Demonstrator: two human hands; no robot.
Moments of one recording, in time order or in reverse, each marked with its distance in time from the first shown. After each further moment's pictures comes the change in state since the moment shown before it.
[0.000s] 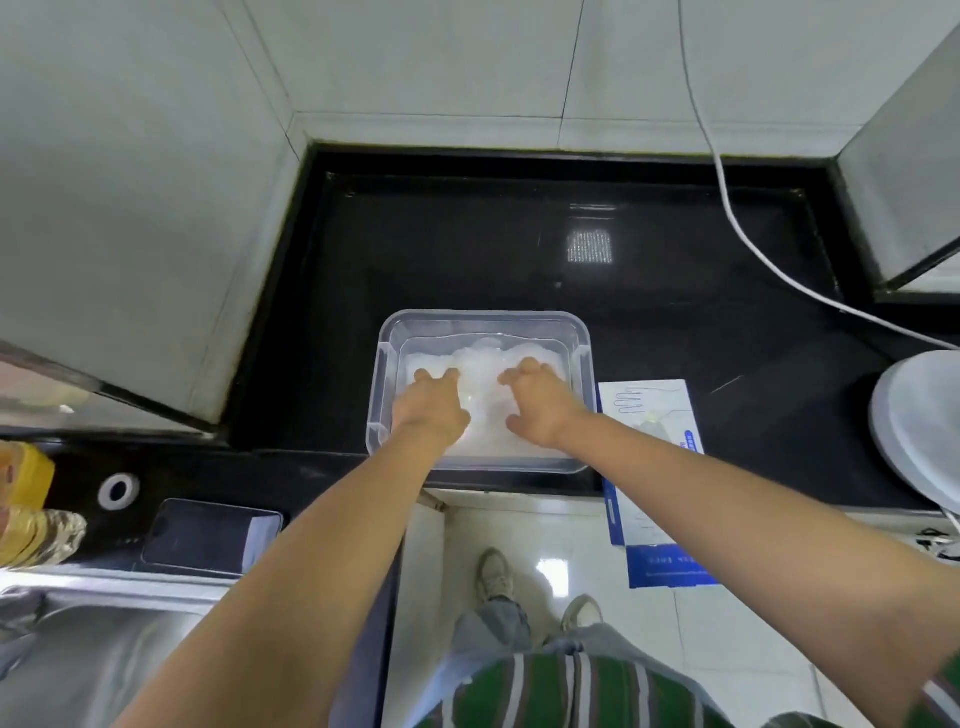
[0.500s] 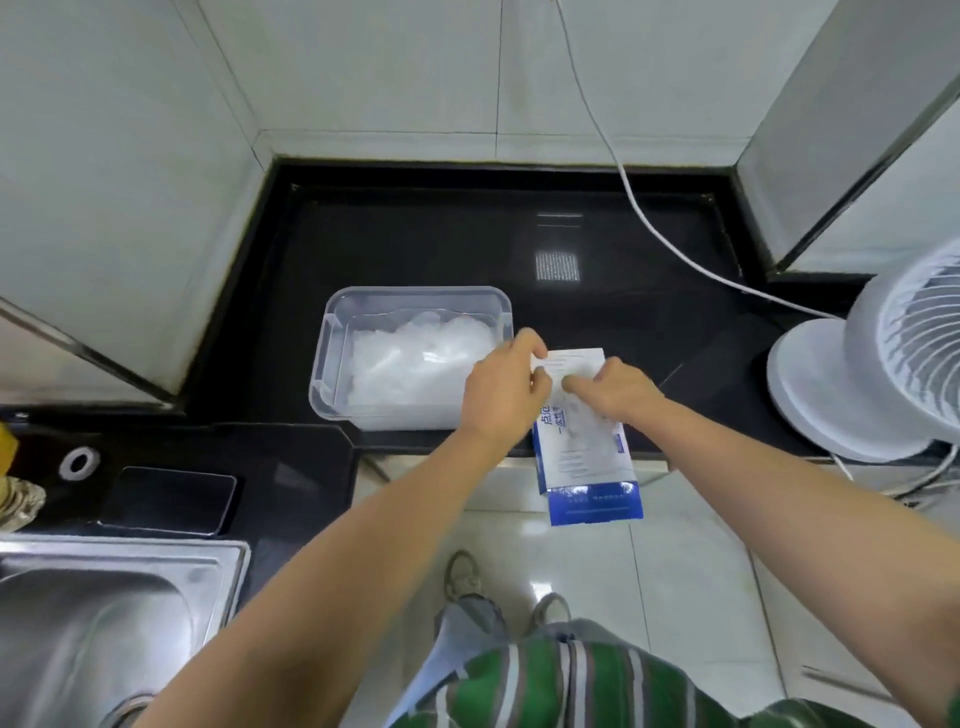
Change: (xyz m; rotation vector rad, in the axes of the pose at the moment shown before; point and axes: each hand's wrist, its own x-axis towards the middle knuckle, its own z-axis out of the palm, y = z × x) left_hand -0.107 0.142 0.000 -0.473 0.420 0.394; right_hand -0.108 0.118 -0.027 0.298 0.114 0.549
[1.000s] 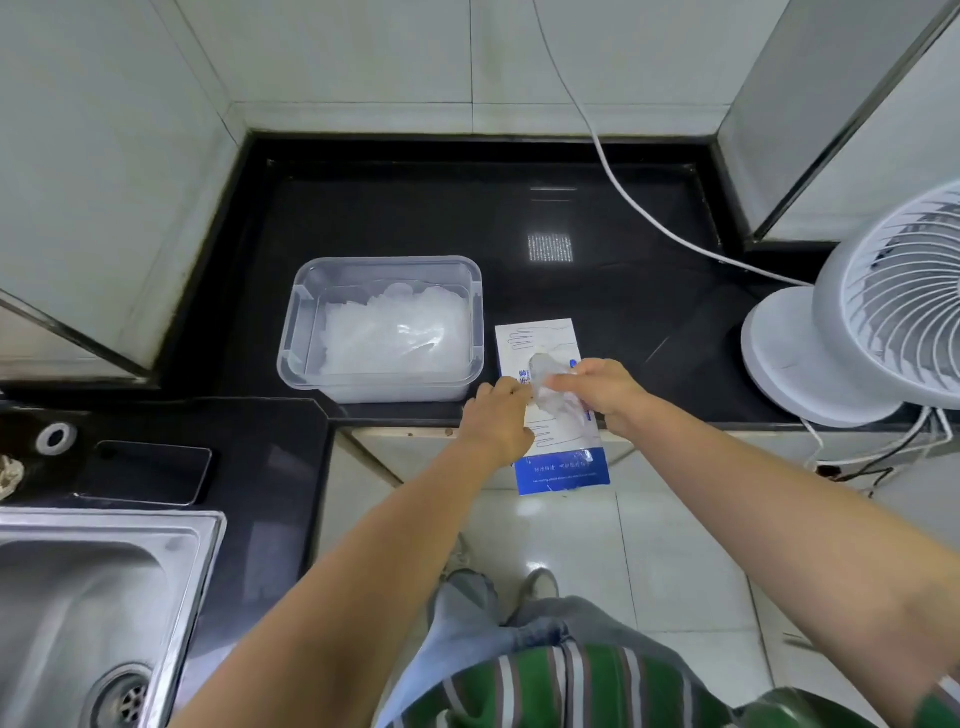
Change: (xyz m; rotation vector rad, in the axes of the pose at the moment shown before) left_hand -0.033 -0.013 0.066 0.312 -0.520 -0.061; right_hand -0.016 0.040 0.019 0.701 -0.165 0.069
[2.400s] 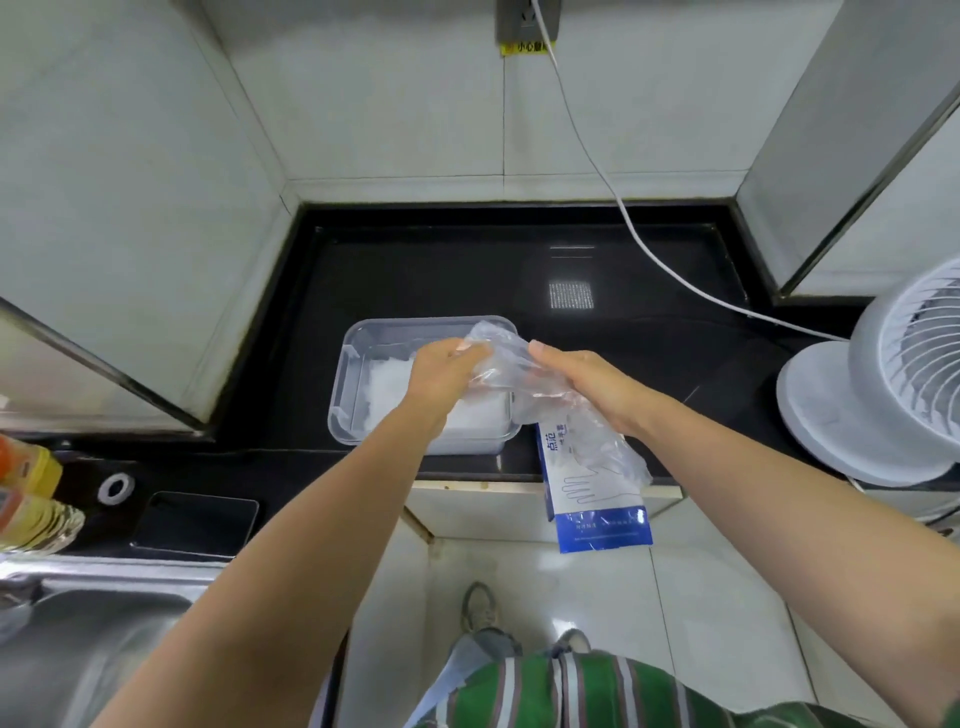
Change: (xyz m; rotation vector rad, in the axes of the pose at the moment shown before) left_hand -0.002 -0.057 -0.126 -1.133 0.396 -0.274; right_hand -0.019 -0.084 0.017 0.058 -0.444 -0.363
